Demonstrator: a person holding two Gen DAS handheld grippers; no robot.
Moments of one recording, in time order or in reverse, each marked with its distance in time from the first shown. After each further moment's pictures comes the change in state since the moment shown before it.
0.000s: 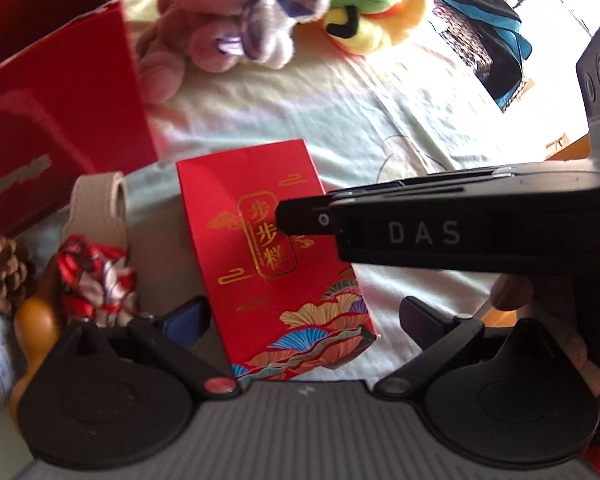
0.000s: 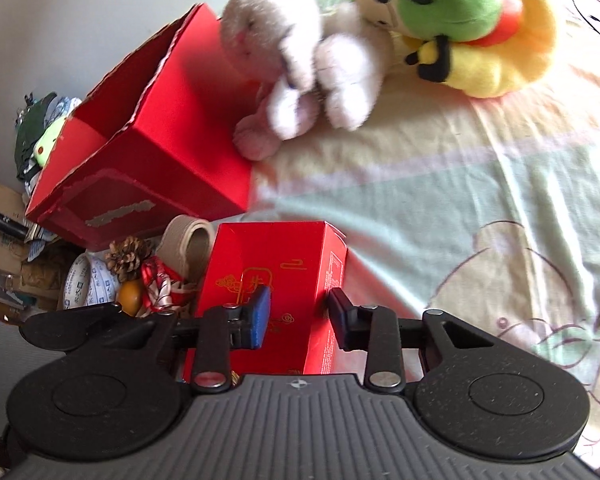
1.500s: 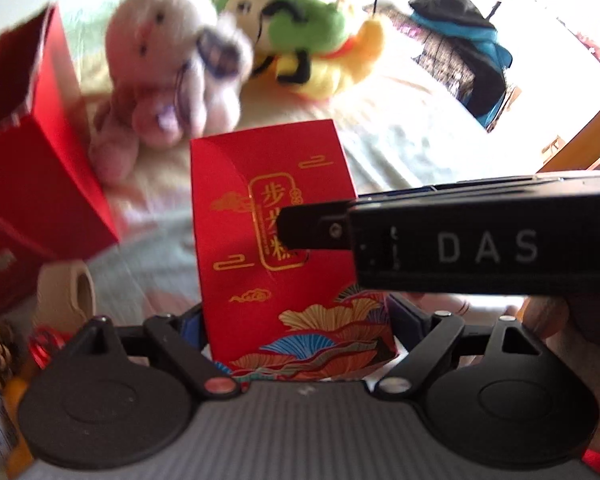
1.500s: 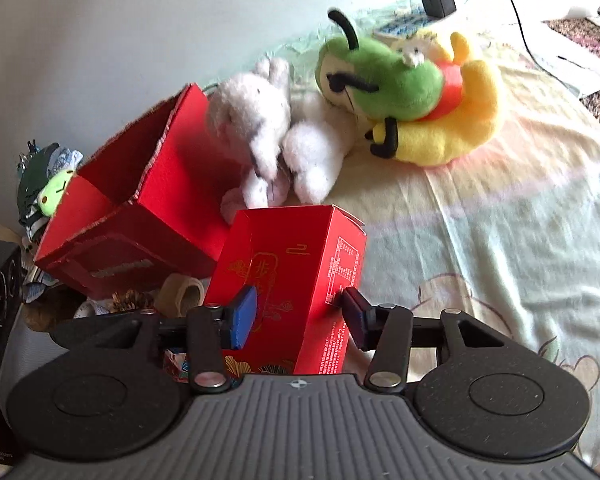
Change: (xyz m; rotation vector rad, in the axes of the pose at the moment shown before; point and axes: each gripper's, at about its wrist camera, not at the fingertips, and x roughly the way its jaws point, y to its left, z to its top) left arm -0.008 -0.031 0.021 0.095 -0.185 0.027; right arm -0.055 -0.007 0.006 -0.013 -0.206 -0.013
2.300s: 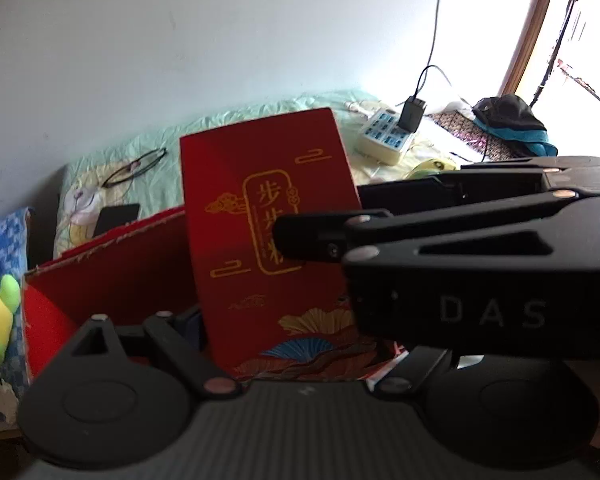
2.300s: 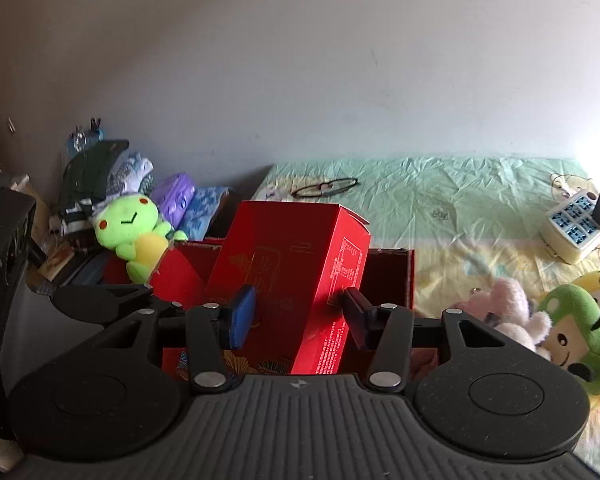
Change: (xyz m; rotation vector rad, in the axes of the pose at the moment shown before) left arm -0.113 0.193 0.068 -0.056 -0.143 0.129; right arm 0.073 0.202 0.121 -0.347 -0.057 0.046
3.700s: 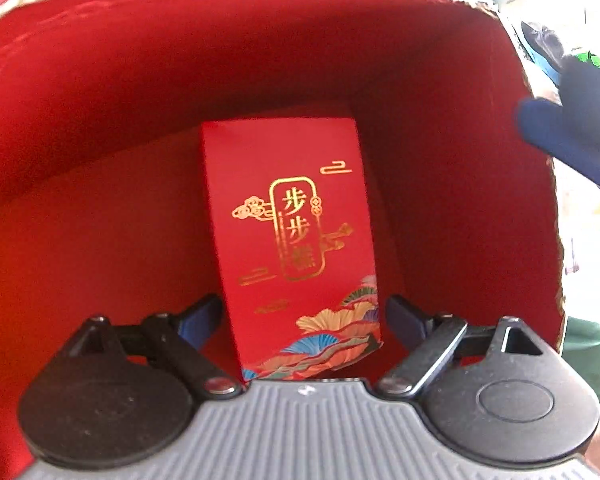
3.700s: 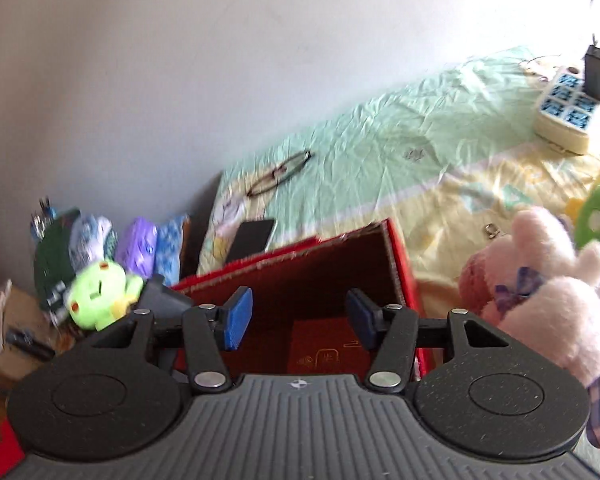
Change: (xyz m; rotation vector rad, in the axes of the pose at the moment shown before) left arm 0.166 0.065 0.001 -0.278 0.570 -0.265; right arm 0.035 -0.044 -0.005 0.408 -0.020 -0.002
